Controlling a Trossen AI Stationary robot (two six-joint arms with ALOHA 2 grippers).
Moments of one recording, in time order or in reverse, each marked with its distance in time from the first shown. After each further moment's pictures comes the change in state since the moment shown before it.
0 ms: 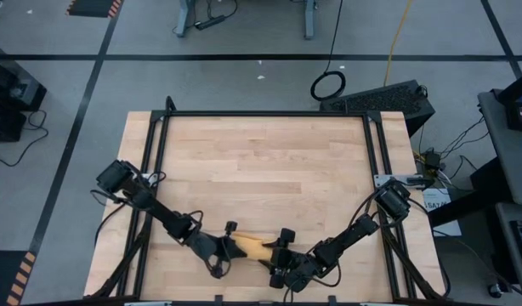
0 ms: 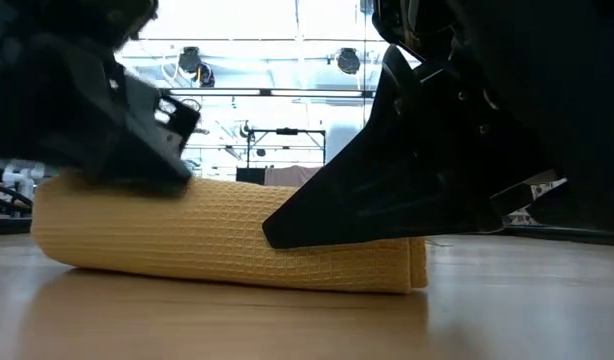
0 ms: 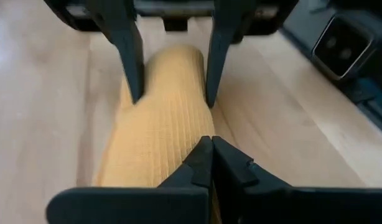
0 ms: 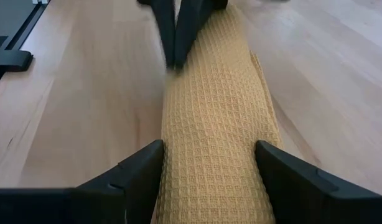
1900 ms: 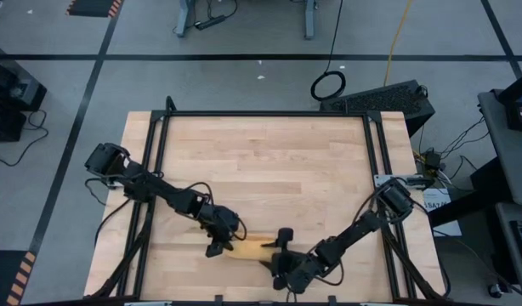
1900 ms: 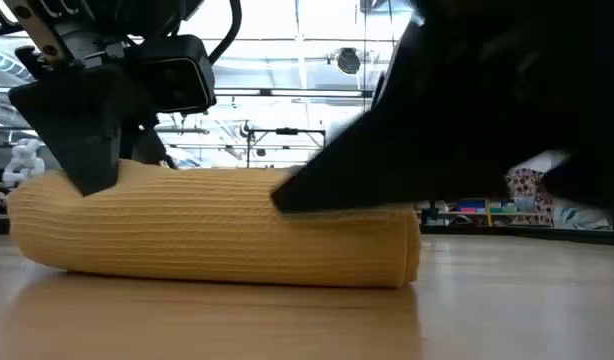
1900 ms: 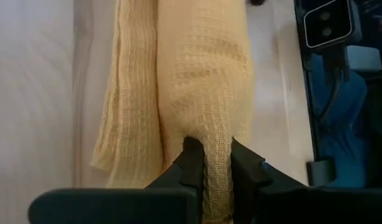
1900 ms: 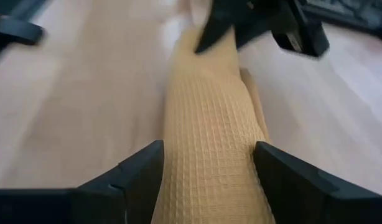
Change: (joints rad) left arm 0.273 -0.207 0.026 -0.545 0.640 -0.401; right arm 0.000 -0.064 -0.002 -0.002 0.005 -0.301
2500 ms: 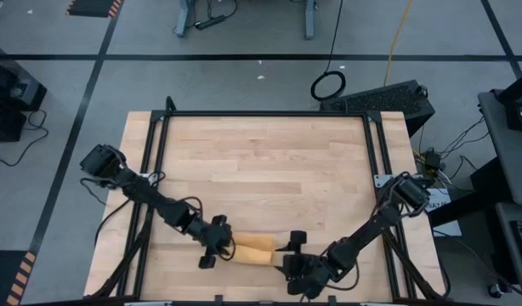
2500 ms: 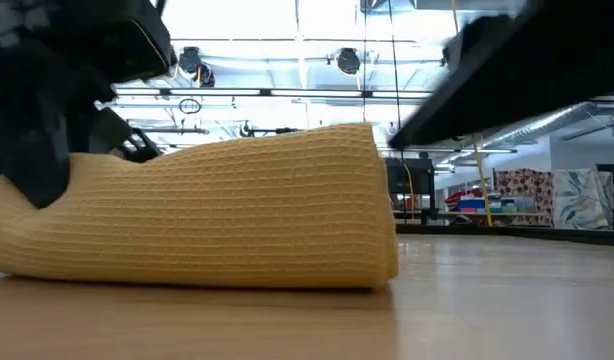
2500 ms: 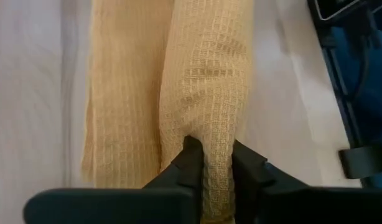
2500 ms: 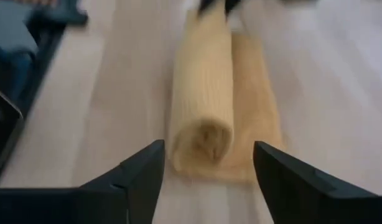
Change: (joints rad) left arm -0.180 -0.022 0.002 -0.032 -0.291 0.055; right arm 0.061 -0.137 -0.002 -0.347 -0.087 0.242
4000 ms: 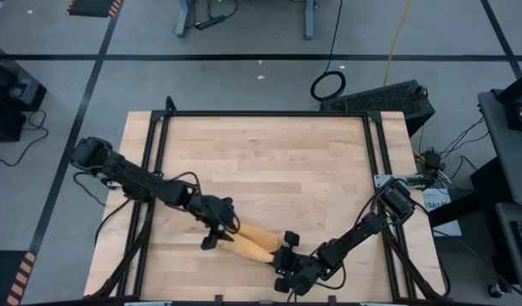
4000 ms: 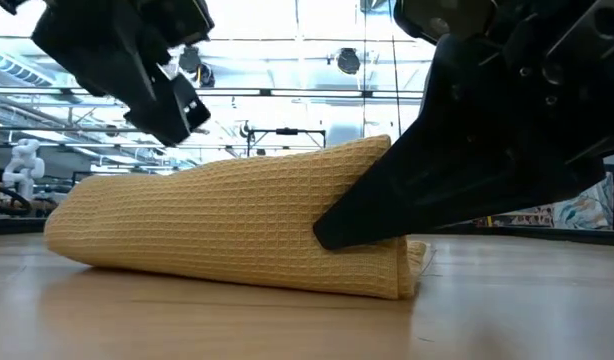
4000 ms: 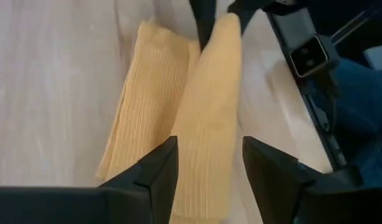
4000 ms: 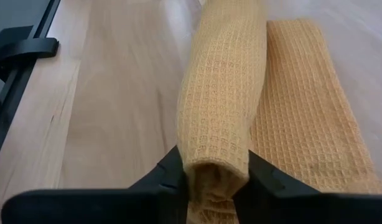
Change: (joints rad) left arm 0.206 -0.162 -0.006 -0.039 0.156 0.194; right arm -0.039 0.150 0.006 0.222 0.009 0.179
